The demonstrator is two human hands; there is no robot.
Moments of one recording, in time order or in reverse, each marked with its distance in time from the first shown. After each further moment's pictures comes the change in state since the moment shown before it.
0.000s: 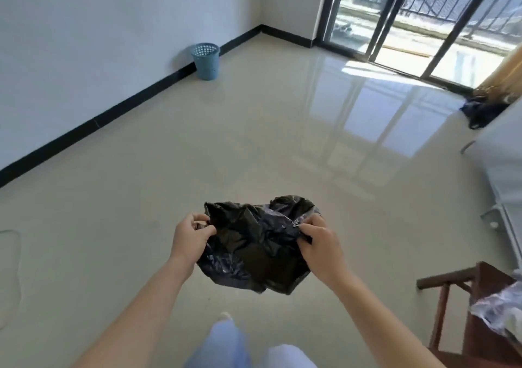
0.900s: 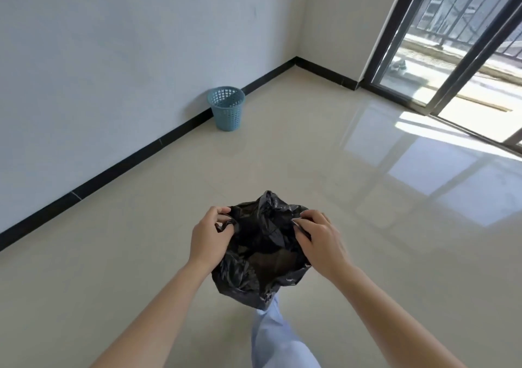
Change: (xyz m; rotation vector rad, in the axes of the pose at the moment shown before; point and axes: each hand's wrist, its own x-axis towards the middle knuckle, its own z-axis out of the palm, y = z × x) left_hand 0.693 0.338 0.064 0.265 0.093 0.317; right_hand 0.803 -0.044 0.086 -0.173 -0.036 -0.197
